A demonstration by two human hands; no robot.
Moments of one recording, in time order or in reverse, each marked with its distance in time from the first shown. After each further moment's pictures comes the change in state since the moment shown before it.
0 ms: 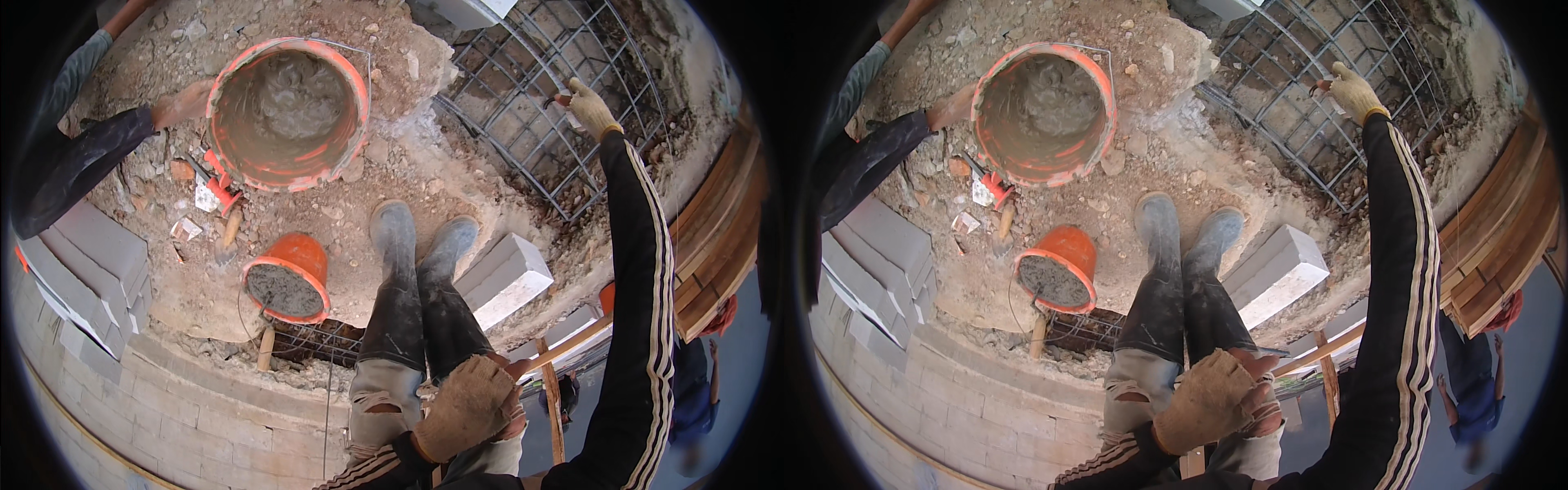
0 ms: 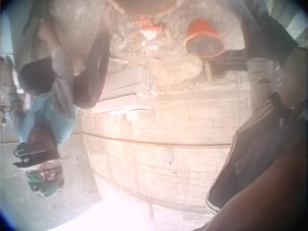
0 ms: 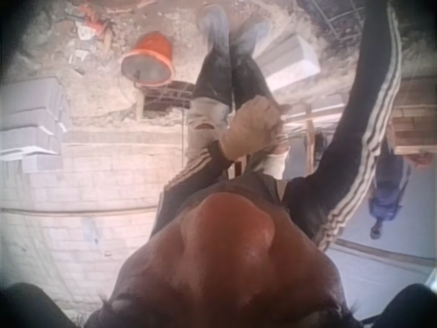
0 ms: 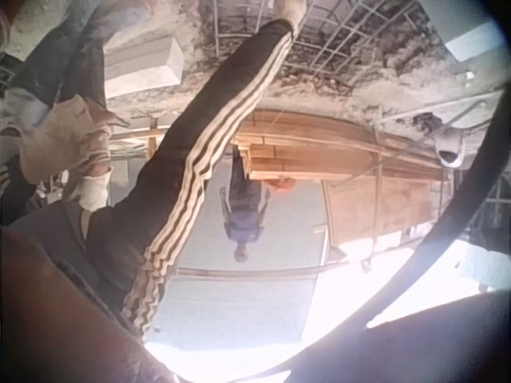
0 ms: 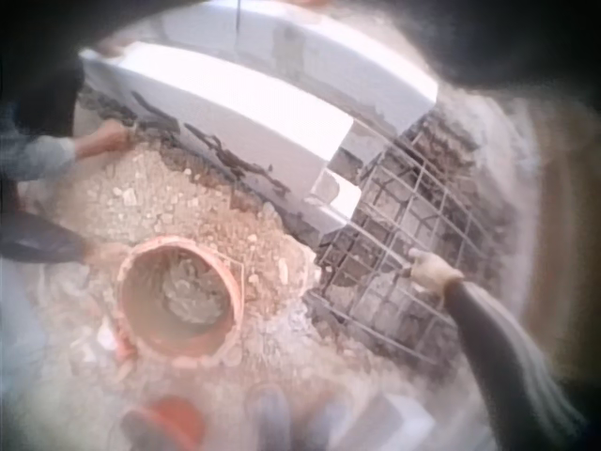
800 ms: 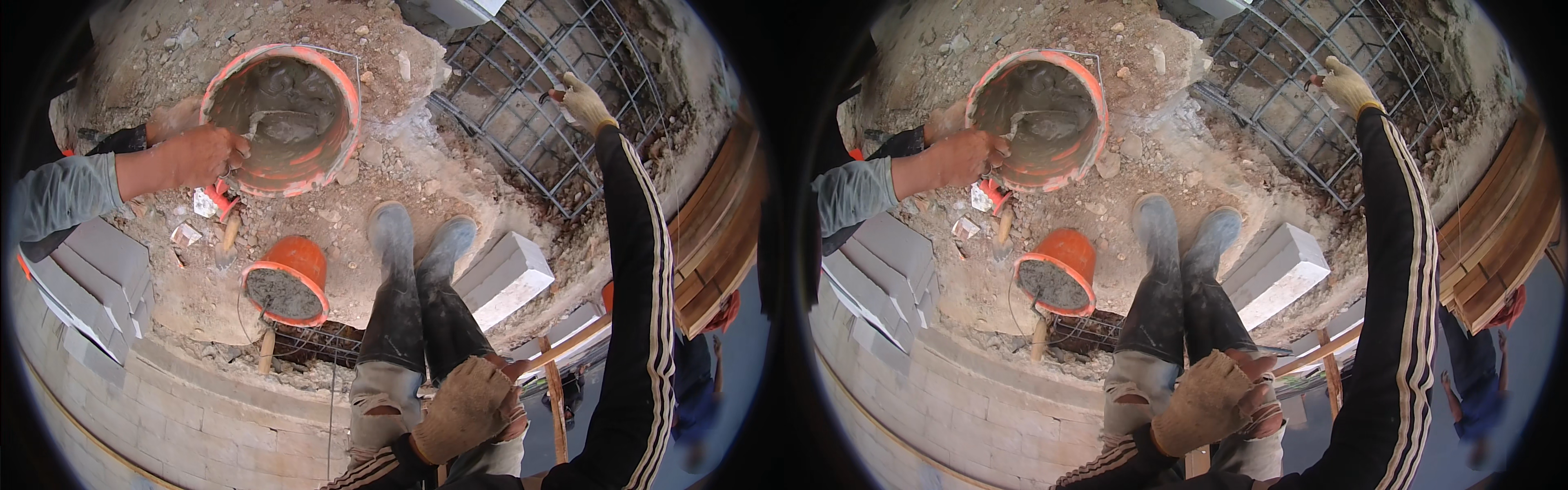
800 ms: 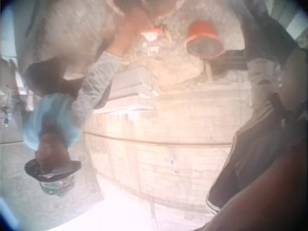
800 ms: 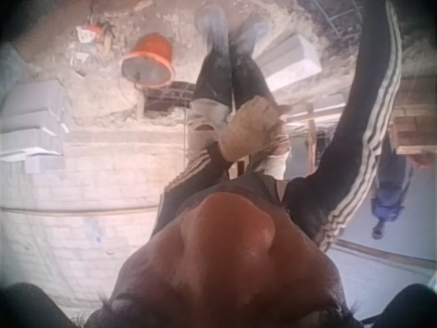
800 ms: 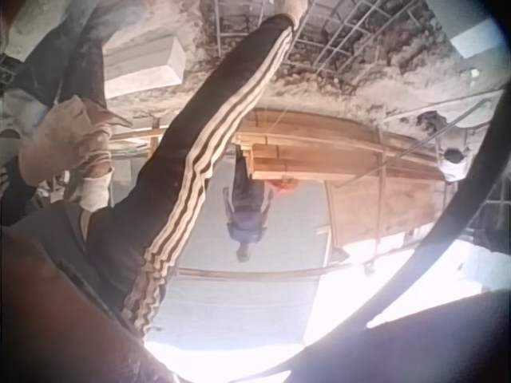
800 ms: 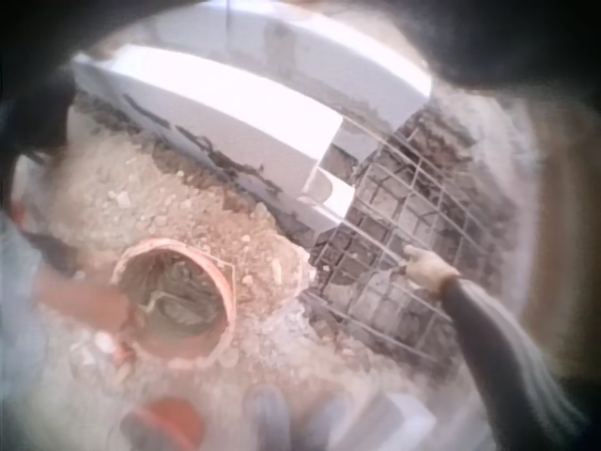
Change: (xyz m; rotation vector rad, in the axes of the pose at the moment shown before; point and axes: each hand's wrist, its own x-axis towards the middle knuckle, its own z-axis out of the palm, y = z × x) left_hand 0.002 0.000 0.004 0.031 0.001 -0.020; right_hand -0.007 -0.029 0.005 0.100 -0.076 0.086
